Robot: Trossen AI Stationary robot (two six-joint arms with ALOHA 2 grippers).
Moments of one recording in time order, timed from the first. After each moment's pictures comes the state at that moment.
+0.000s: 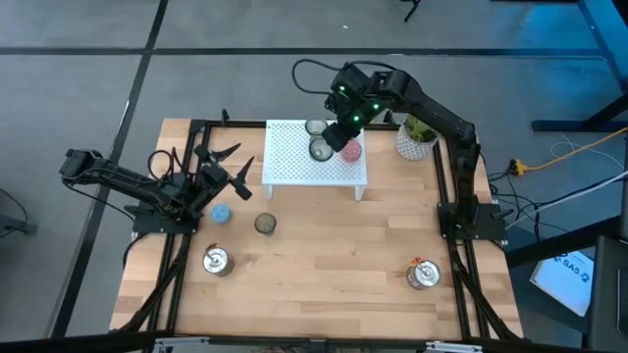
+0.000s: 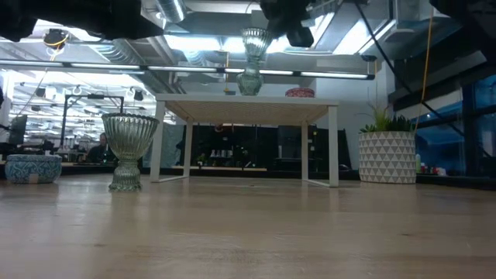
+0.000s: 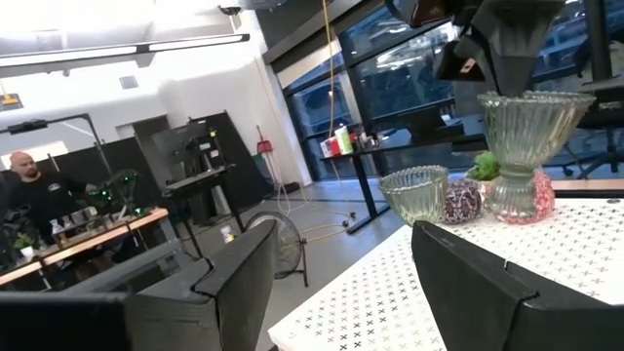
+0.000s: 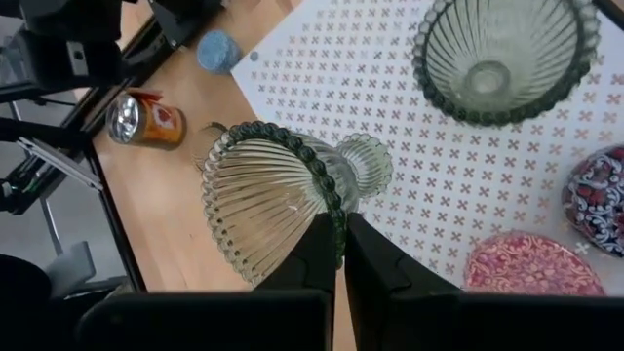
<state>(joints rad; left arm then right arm) -0.20 0.74 0.26 0.81 -1.05 0.56 -0.38 1.99 2.35 -1.41 -0.33 0.35</state>
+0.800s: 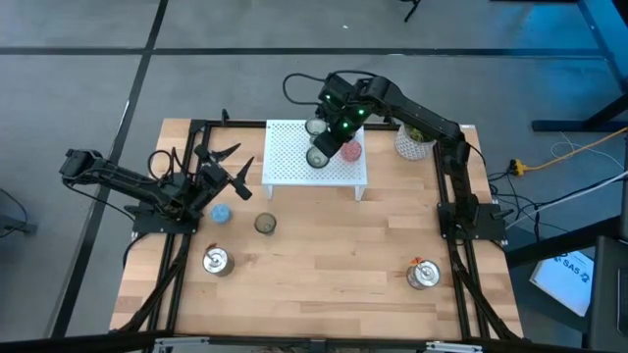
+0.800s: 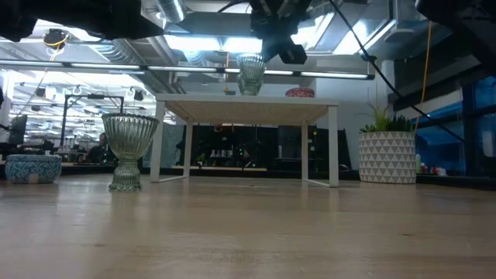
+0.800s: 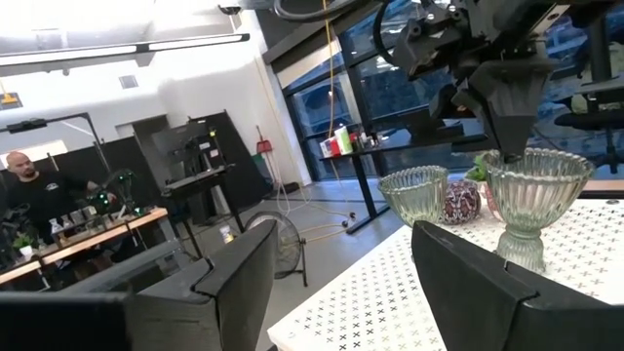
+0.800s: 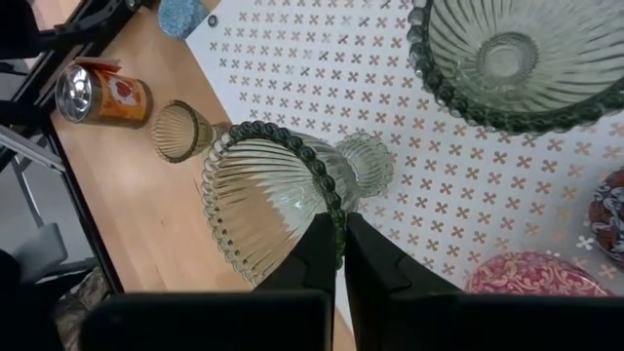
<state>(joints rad) -0.20 0.74 0.26 0.81 -1.05 0.56 -0.38 2.07 2.32 -1.41 -0.33 0.31</state>
